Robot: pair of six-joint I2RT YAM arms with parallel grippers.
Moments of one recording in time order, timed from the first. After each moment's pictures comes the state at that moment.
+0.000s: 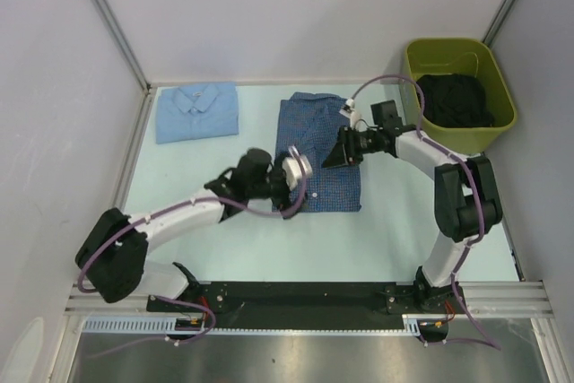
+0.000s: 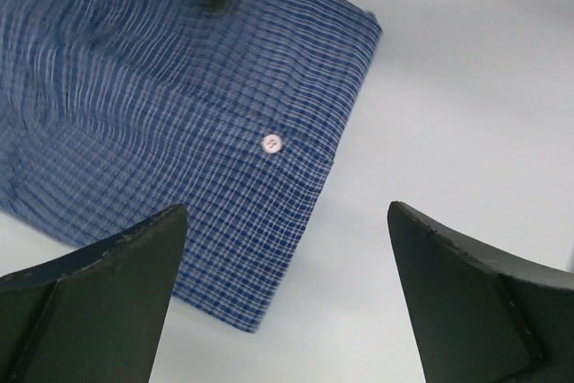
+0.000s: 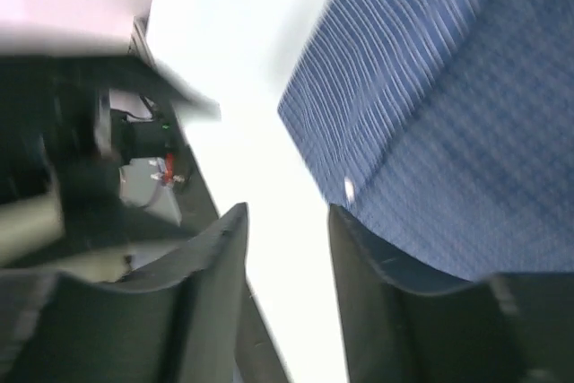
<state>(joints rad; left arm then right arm) -0.66 1.39 0.81 0.00 0.44 0.16 0.24 1.76 1.16 -0.32 -1.00 0.23</state>
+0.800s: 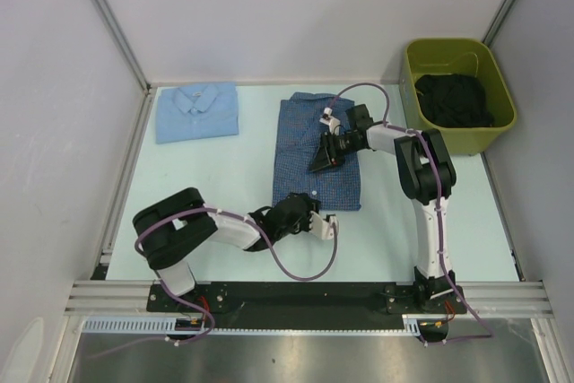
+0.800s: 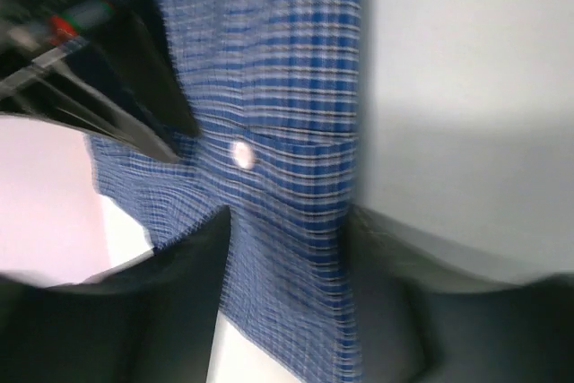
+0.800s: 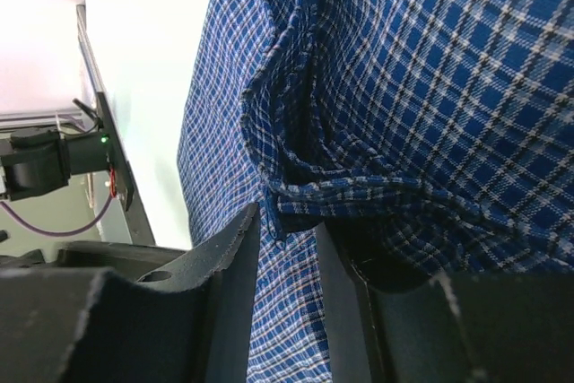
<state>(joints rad) -1.03 1.70 0.61 0.53 -0.21 0.96 0.31 2.24 1.50 -0.32 -0.98 0.14</state>
